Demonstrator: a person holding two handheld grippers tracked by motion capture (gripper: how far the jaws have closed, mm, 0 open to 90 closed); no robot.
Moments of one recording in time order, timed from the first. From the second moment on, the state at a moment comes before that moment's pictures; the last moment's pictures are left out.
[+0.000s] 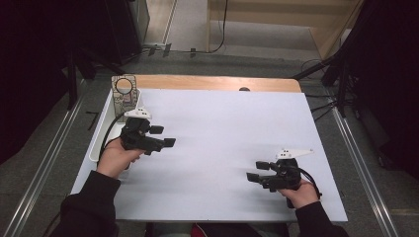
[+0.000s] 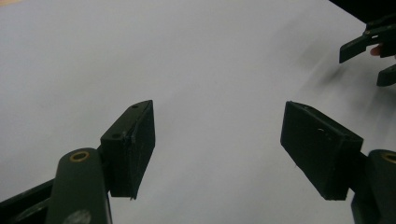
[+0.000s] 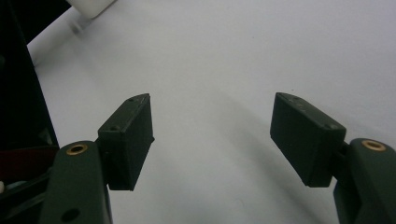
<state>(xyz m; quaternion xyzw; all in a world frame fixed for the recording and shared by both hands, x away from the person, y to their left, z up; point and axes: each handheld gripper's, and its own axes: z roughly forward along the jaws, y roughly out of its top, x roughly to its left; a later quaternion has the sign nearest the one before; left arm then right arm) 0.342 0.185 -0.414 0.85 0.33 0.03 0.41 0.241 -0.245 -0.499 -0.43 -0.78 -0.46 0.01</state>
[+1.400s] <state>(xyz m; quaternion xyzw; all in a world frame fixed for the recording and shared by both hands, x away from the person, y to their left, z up) 0.304 0.190 -0.464 0.86 0.31 0.04 0.41 0.241 -0.245 -0.499 -0.43 -0.78 -0.46 0.01</state>
